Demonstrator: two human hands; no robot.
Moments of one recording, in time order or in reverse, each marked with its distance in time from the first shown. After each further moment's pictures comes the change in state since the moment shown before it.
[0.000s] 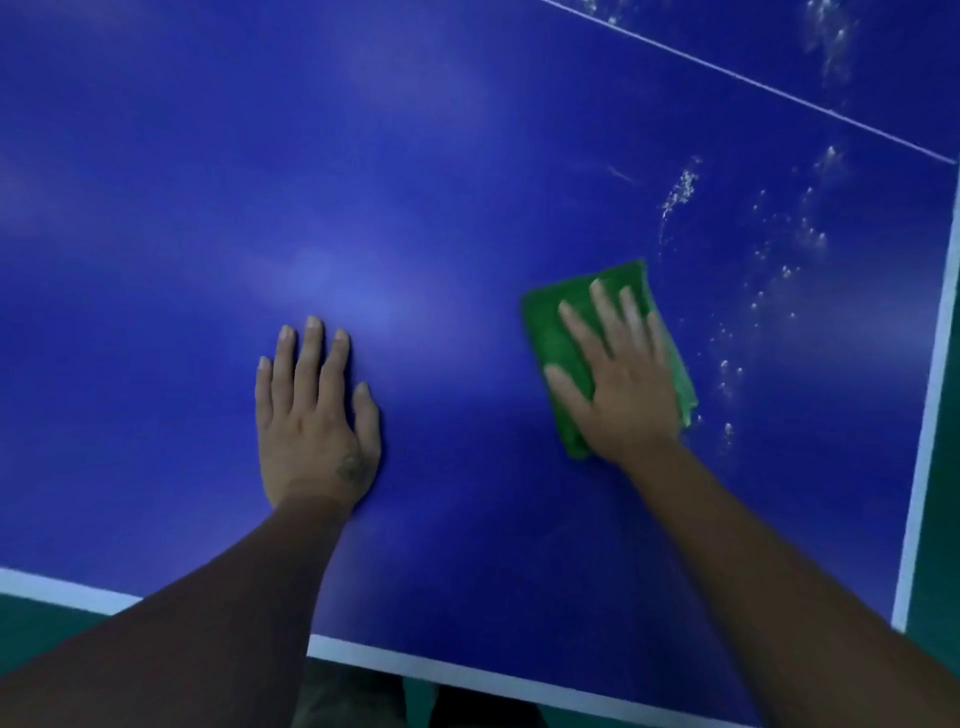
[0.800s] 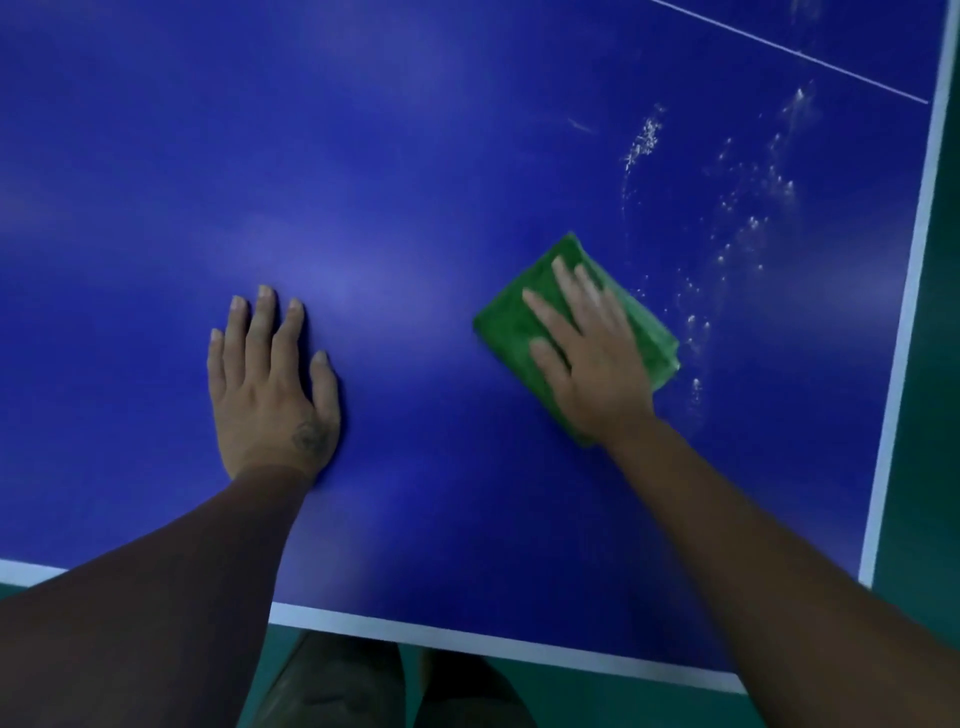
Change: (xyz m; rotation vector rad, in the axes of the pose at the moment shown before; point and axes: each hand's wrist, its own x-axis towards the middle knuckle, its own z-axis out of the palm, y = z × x) left_hand -0.001 0.003 -0.005 -0.033 0.017 -0.015; right_hand -0.019 0.006 -0.005 0.198 -0.007 -0.064
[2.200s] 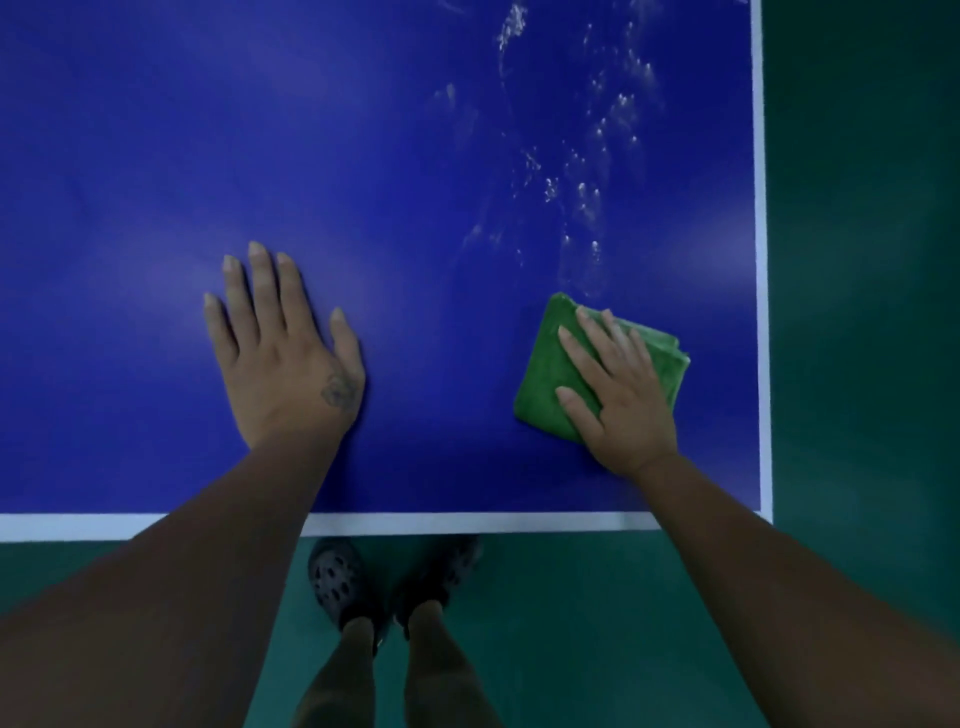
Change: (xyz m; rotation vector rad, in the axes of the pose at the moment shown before) left_hand -0.104 0.073 0.020 0.079 -0.140 0.059; right_hand -0.238 0.047 0.011 -0.123 0.062 0.155
